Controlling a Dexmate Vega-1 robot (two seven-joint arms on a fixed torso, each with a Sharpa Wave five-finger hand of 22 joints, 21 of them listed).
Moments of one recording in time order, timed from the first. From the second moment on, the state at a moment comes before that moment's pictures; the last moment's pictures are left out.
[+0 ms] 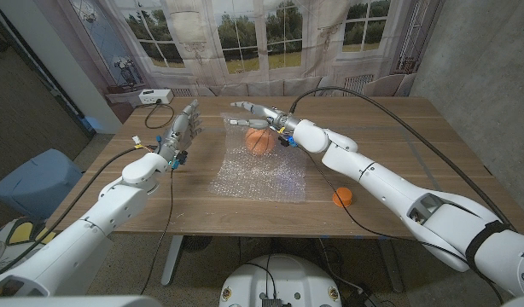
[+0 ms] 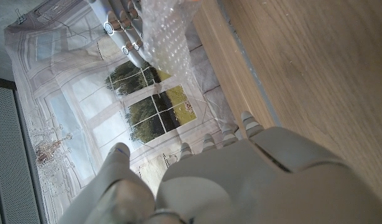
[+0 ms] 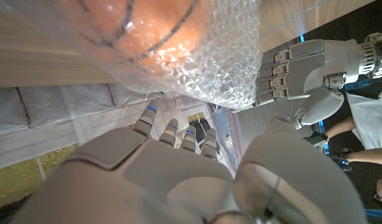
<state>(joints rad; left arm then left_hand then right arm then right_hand) 0.99 0.74 0.27 -1.57 -0.68 -0.14 0.01 0.05 -0.01 0.31 -0.01 0.24 -0.17 -0.21 0.18 0.17 -0.17 0.01 0.20 0.20 -0.14 0.11 0.19 0.18 -0.11 0.21 0.26 0.21 -0.47 -0.34 -0.78 -1.34 -0.39 0.17 0.12 0.47 -0.02 0.07 0.04 0.24 -0.03 -0.17 0.17 0.19 -0.09 -0.02 0.18 0.21 -0.09 0.08 0.19 0.30 -0.02 0.21 0.36 0.17</state>
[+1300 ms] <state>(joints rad) 0.97 0.73 0.27 -1.54 -0.68 -0.15 -0.01 0.05 -0.01 0.30 -0.01 0.24 -0.17 -0.21 0.18 0.17 -0.17 0.01 0.20 0.20 -0.14 0.11 0.19 0.18 -0.11 0.21 0.26 0.21 -0.30 -0.30 -1.00 -1.35 -0.79 -0.20 0.47 0.75 -0.02 0.05 -0.08 0.36 -0.17 -0.21 0.19 0.19 -0.17 -0.04 0.21 0.21 0.06 -0.01 0.25 0.23 0.53 0.16 0.44 0.17</state>
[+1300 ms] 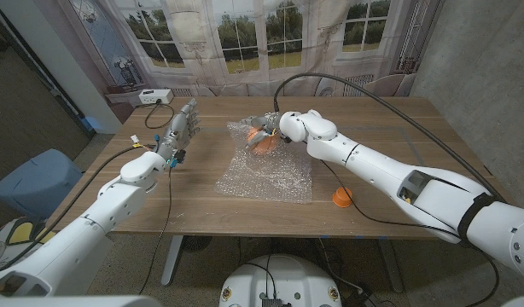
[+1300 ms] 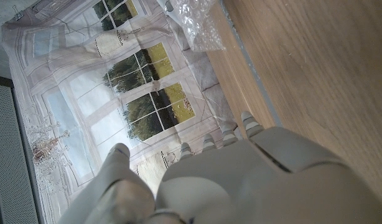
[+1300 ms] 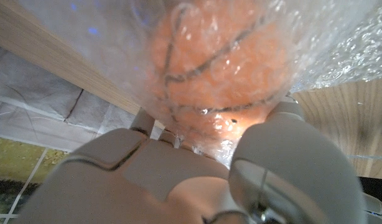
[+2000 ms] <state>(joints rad) 0.95 0.73 0.28 -1.53 -0.68 -0.13 -0.02 0.05 -0.01 0.30 -0.01 0.24 -0.17 -0.21 0.18 0.17 -0.17 0.01 0.20 0.20 -0.14 0.11 0.19 0.18 -0.11 0.21 0.26 0.21 -0.35 -0.33 -0.96 -1.39 -0.83 -0.31 0.41 0.95 -0.02 0.04 -0.12 0.39 0.23 -0.15 0.31 0.21 0.19 -0.08 0.30 0.21 0.44 -0.04 0.37 0.28 0.68 0.16 0.60 0.20</state>
